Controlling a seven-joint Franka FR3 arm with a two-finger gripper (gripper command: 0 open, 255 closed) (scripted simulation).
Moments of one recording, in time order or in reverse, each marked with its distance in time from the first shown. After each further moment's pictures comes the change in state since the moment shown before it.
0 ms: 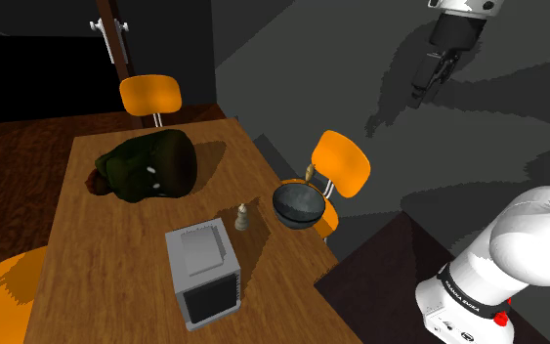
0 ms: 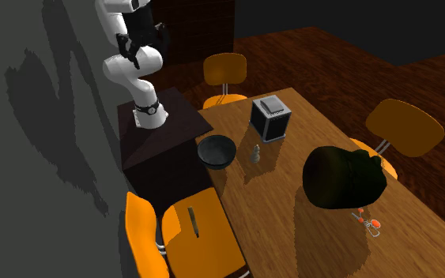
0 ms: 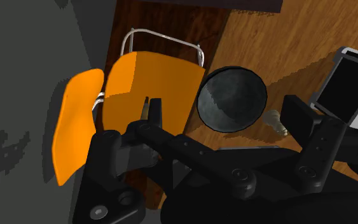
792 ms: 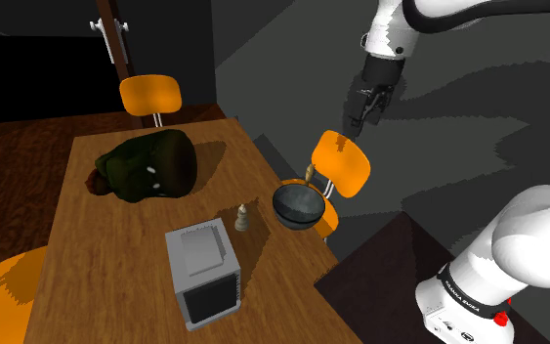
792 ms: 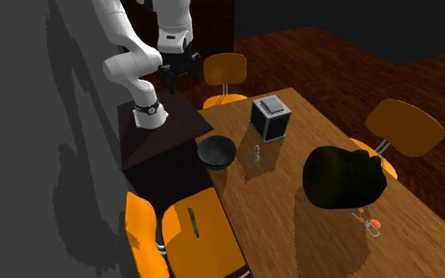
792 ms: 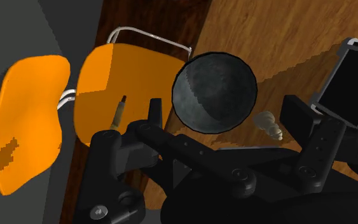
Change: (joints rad) arm 0.044 0.240 0.124 -0.036 0.056 0.222 0.101
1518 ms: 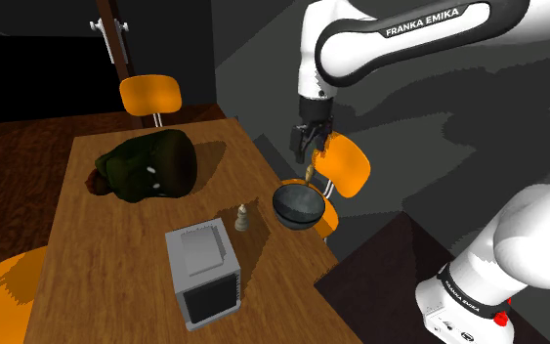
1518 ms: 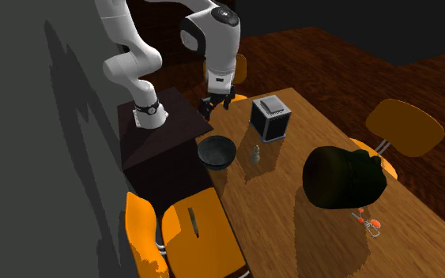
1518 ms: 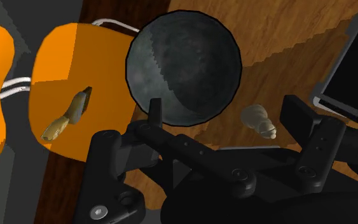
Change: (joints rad) arm 0.036 0.393 0.123 0.113 -0.014 0.218 0.126
